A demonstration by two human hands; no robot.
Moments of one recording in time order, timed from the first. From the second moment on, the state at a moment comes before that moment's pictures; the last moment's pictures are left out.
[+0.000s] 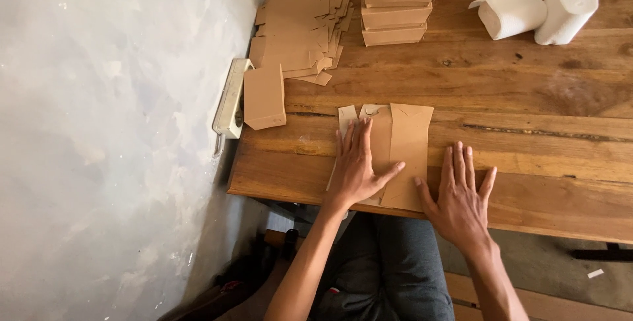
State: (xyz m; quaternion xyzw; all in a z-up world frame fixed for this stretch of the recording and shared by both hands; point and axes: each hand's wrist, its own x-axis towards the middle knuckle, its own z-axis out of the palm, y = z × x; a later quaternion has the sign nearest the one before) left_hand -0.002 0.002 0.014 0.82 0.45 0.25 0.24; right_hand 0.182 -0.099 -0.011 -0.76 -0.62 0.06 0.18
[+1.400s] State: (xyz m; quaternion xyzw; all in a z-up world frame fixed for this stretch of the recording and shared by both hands) left_hand -0.007 0.011 -0.005 0.72 0.40 0.43 0.37; right_hand 0.241 -0.003 -0.033 -0.74 -0.64 0.07 0.19
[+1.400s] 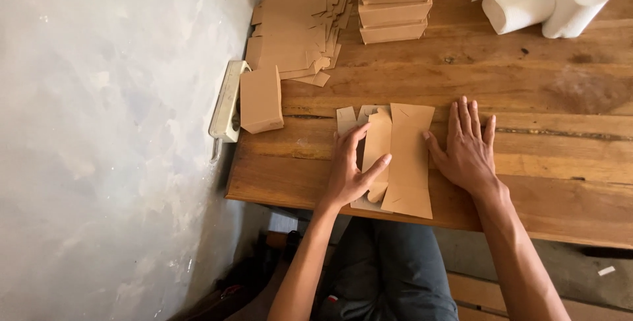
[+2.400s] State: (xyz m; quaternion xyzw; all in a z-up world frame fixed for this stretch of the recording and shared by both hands) left_hand 0.079 -0.030 0.070 0.78 0.29 0.37 0.42; right_hand 0.224 -0.192 0.011 -0.58 -0.41 0.23 0.67
